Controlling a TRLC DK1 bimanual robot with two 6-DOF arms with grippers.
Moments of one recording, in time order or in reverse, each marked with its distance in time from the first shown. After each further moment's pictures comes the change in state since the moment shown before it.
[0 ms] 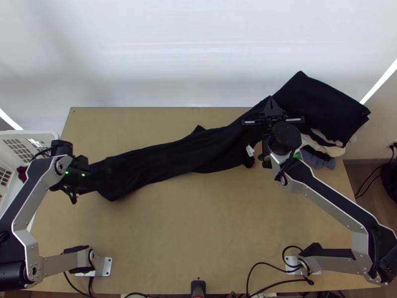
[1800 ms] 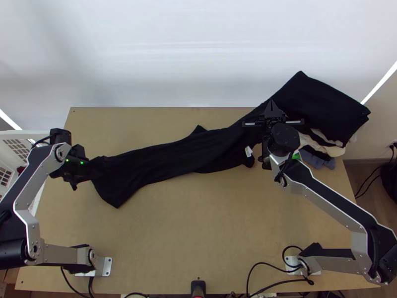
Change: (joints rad) left arm 0.040 0.149 0.136 0.064 -0.087 -0.042; right arm 0.000 0.000 -0.023 0.000 0.018 0.005
